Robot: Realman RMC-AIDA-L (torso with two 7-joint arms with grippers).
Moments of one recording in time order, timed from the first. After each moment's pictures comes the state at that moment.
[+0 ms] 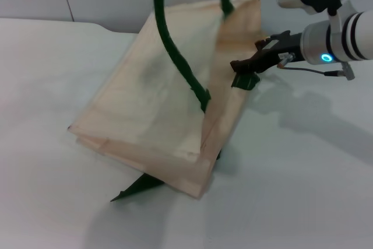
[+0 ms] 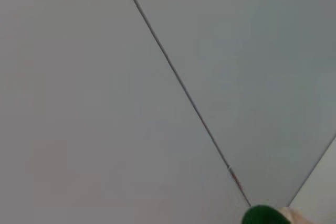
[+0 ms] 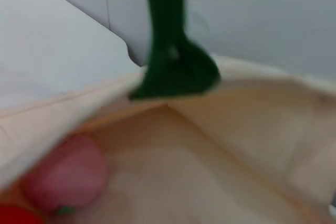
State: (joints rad) left arm -0.58 -2.03 1.56 1.90 -0.35 -1.13 0.41; right arm 0.98 2.01 -1.37 -0.44 1.09 0.72 -1.14
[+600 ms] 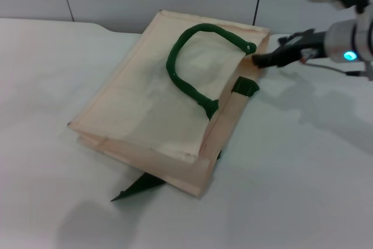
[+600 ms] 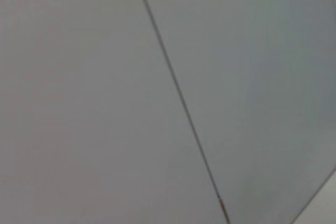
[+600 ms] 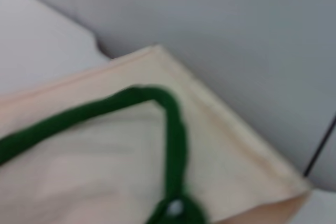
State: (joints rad) left arm -0.47 -2.03 1.50 1.86 -0.58 -0.97 0.50; right arm 0.91 2.00 -1.28 -0.51 1.02 0.74 -1.08
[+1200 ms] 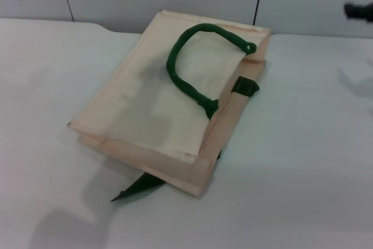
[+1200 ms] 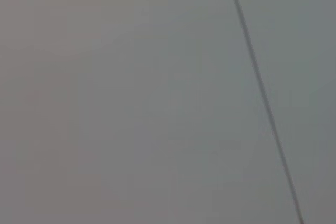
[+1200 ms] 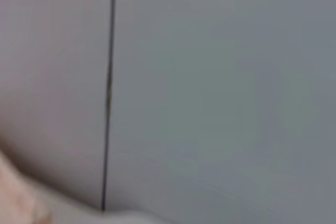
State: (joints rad) left arm -0.32 -2.03 1.51 1.82 -0.59 -0.66 0.50; right arm 0.63 2.04 -1.07 -1.02 0.71 0.75 -0.87
